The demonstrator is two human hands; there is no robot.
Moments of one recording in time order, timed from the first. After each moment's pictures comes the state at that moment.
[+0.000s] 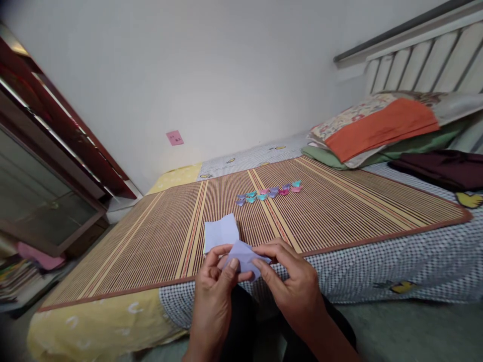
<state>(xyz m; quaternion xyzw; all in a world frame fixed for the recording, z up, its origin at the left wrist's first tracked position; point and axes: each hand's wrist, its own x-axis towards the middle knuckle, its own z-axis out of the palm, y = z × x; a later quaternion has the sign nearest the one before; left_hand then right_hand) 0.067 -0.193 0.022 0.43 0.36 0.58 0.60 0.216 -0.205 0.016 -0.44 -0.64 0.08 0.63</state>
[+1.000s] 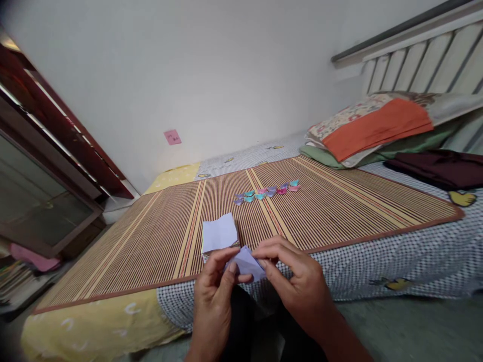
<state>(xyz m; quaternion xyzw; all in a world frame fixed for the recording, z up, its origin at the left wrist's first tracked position) 0.065 -0.202 0.015 0.53 0.39 0.57 0.49 0.232 -0.208 0.029 -0.41 -0.69 0.10 0.59</state>
